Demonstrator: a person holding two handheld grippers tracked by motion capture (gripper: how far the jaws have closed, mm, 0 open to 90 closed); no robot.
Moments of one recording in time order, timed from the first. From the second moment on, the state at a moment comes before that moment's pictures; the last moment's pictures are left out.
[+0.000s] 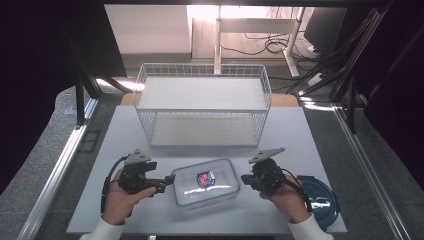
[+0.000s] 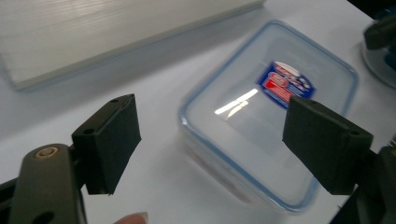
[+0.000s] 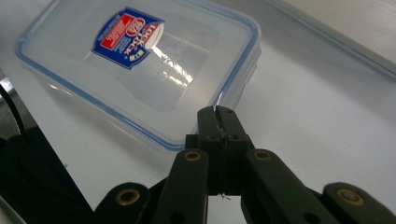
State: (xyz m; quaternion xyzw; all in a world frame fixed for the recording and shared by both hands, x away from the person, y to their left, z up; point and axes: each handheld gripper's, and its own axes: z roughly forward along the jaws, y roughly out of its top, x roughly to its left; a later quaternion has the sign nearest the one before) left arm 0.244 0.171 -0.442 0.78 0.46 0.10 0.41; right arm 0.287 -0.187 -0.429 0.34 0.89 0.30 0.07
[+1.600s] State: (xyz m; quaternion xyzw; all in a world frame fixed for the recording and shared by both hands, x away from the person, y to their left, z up) left arm 0.229 0.105 -0.495 0.89 0.35 0.02 0.30; right arm 0.286 -0.217 -0.432 0.39 0.83 0.39 0.08
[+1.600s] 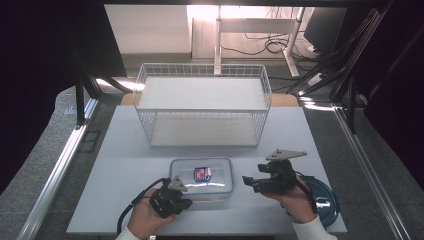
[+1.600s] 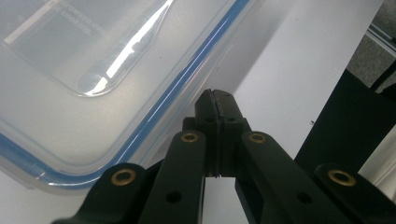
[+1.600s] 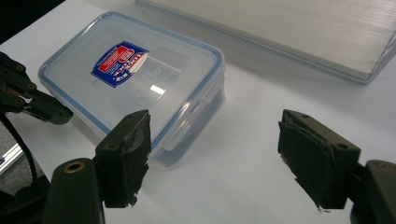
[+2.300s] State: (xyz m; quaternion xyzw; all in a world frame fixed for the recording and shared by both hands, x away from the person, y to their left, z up) left arm 0.225 0.142 -0.448 0.78 0.46 0.09 0.42; right arm 0.279 -0.207 -0.433 0.39 0.82 0.41 0.09
